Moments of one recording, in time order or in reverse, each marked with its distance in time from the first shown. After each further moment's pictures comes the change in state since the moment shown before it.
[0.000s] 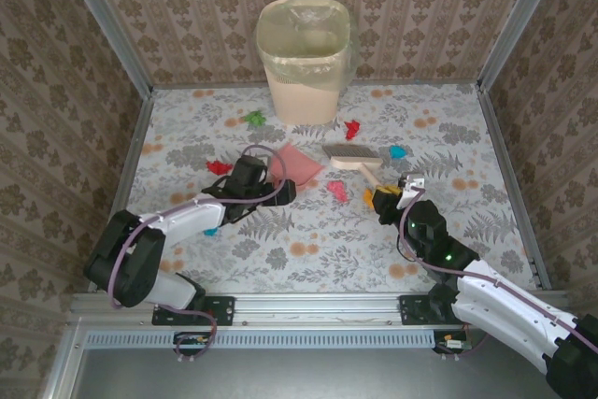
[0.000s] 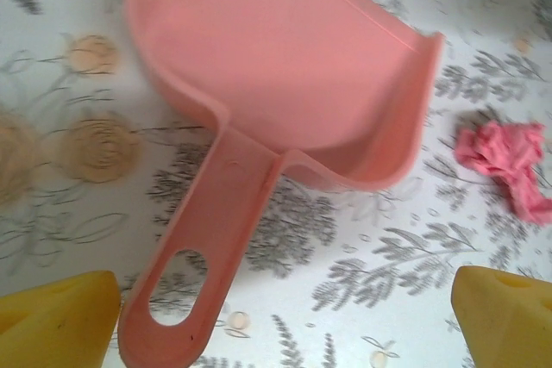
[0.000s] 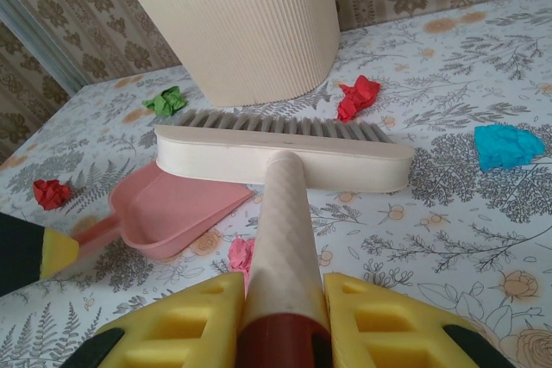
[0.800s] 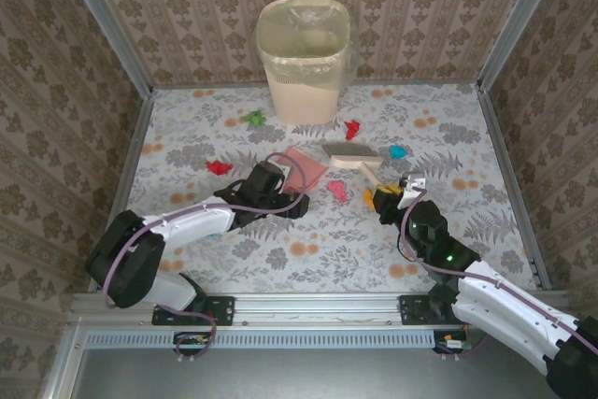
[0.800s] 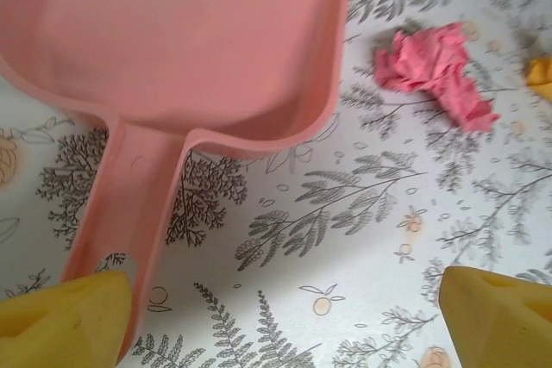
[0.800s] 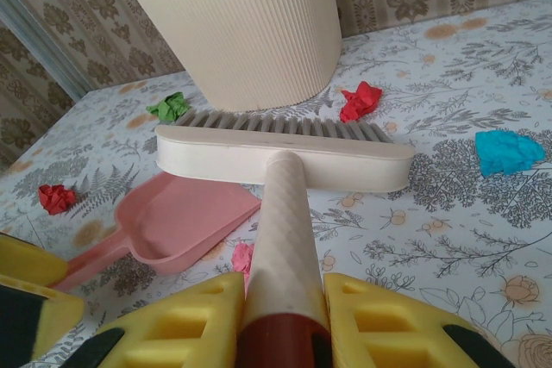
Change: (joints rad) left arm -0.137 -0.018 0.037 -0.071 -0.042 0.134; right arm 0.000 -0.015 0.000 0.000 0.000 0.000
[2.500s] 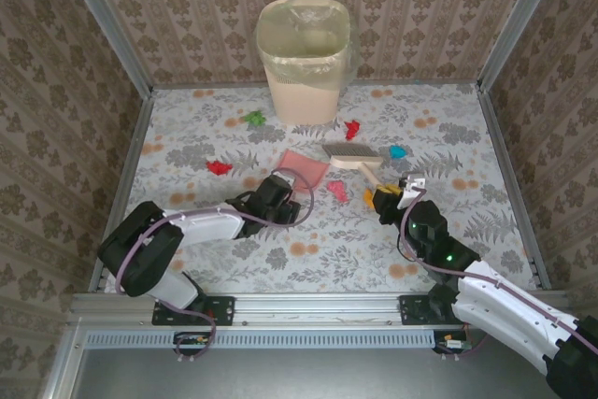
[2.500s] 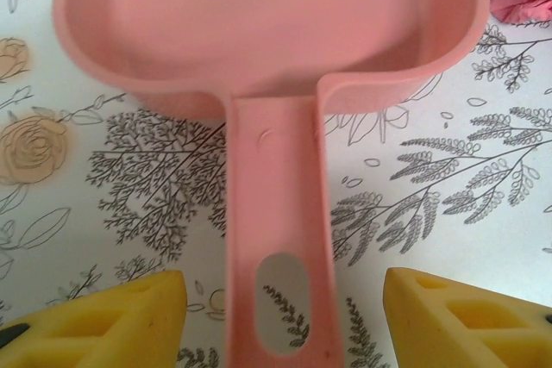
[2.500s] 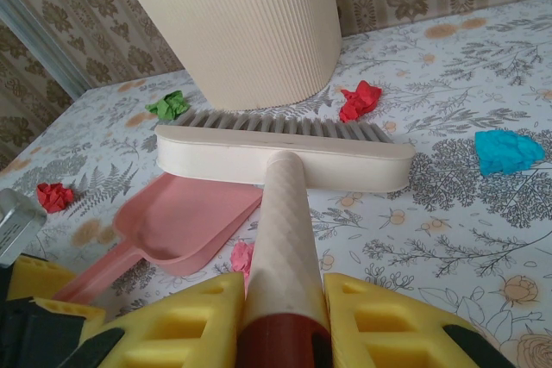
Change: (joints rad) left arm -0.063 0.100 -0.093 0.138 -0.230 0.098; right arm 0.000 0.003 0.000 0.001 0.000 -0.004
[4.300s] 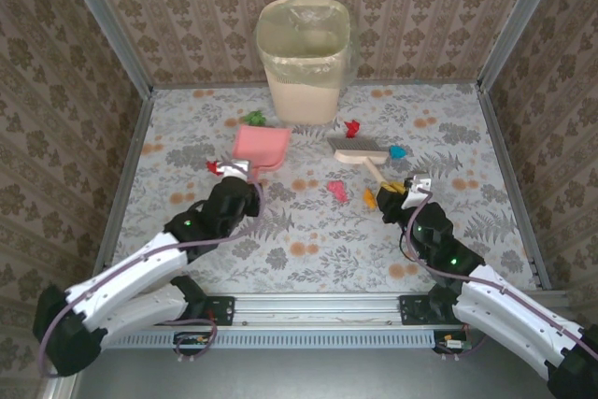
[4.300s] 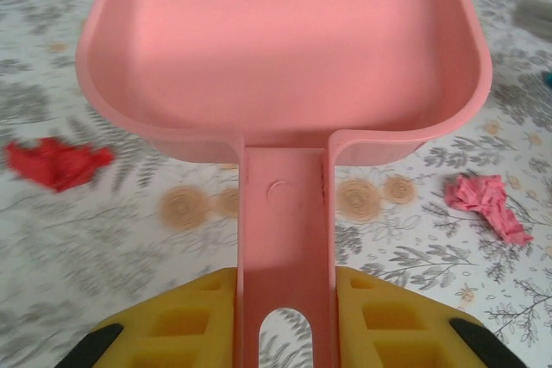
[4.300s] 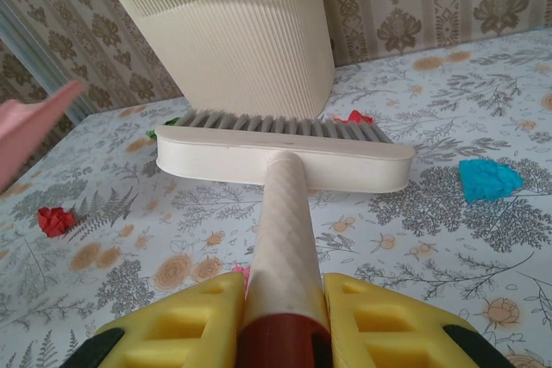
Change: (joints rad) left arm 0.001 -0.636 0.017 -0.383 -0.228 -0.193; right arm 0.003 -0.066 0.000 -0.008 0.036 -0.022
